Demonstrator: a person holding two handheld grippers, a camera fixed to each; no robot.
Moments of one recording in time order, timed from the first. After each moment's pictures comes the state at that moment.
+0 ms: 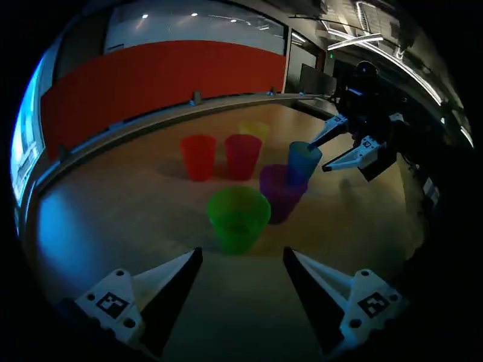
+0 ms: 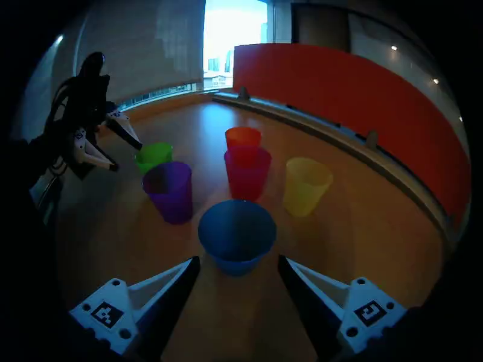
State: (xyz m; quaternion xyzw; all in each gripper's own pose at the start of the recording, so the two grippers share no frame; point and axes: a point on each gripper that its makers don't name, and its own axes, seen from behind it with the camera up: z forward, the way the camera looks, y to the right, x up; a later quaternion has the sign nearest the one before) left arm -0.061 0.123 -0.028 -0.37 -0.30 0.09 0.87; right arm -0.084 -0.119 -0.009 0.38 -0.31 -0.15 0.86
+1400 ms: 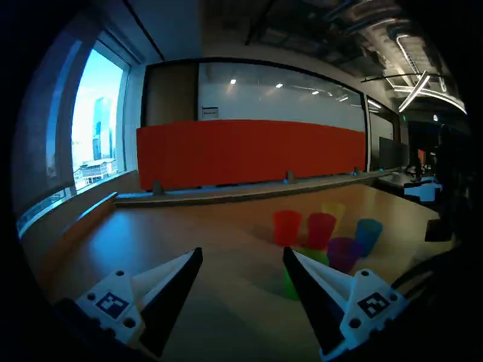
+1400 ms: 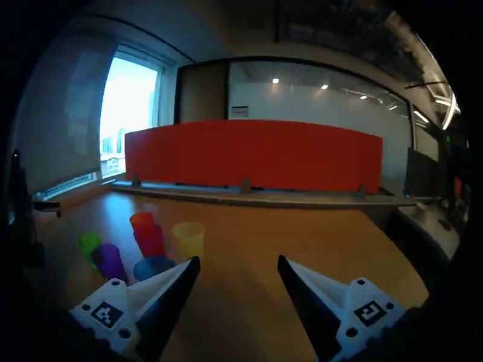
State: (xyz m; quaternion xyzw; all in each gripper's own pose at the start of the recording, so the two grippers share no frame) left arm 0.021 0.043 -0.014 -0.11 -0.09 0.01 0.99; right arm 0.026 -0.010 0.004 0.07 -0.11 -0.01 0.99
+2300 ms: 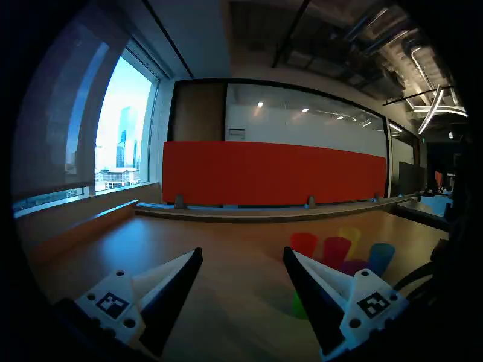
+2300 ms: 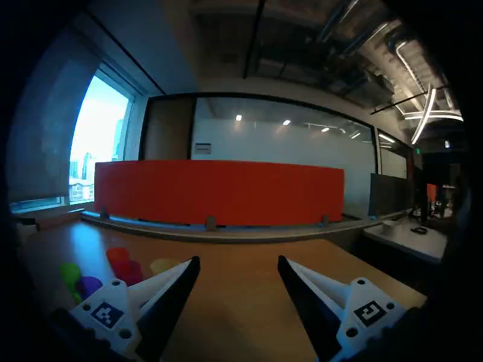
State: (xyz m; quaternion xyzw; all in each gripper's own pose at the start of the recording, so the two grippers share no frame) left arm 0.033 0.030 -0.016 -0.04 -0.02 -0.02 1.00; right arm 0.065 -0.005 -0.001 -0.03 -0.01 -0.02 1.00
